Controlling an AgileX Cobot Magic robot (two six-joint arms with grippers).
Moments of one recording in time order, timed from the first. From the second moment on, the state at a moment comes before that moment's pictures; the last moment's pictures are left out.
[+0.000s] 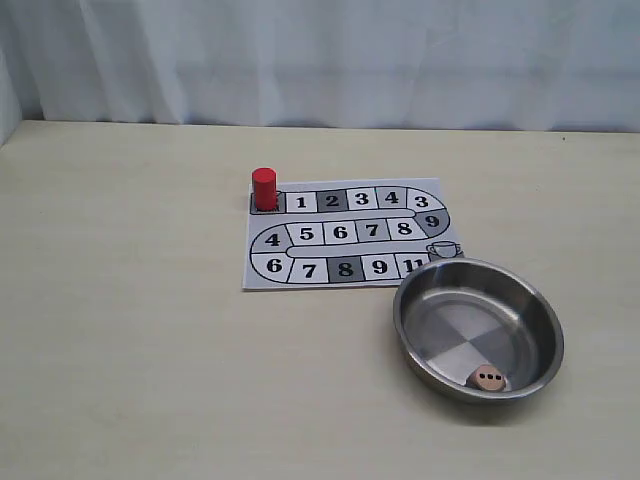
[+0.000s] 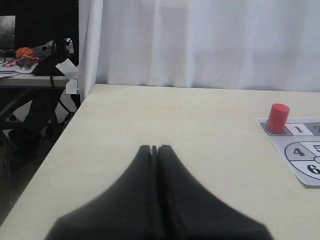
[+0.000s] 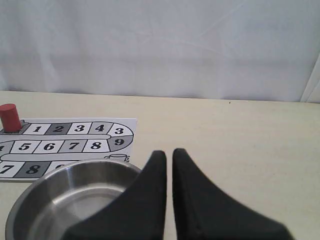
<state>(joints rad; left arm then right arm) -0.03 0.00 0.00 0.18 0.25 -0.18 0.01 0.00 0.00 -0.03 0.21 -0.01</state>
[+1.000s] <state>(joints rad) -0.03 0.00 0.00 0.18 0.25 -0.18 0.01 0.00 -0.19 0.11 -0.01 0.02</state>
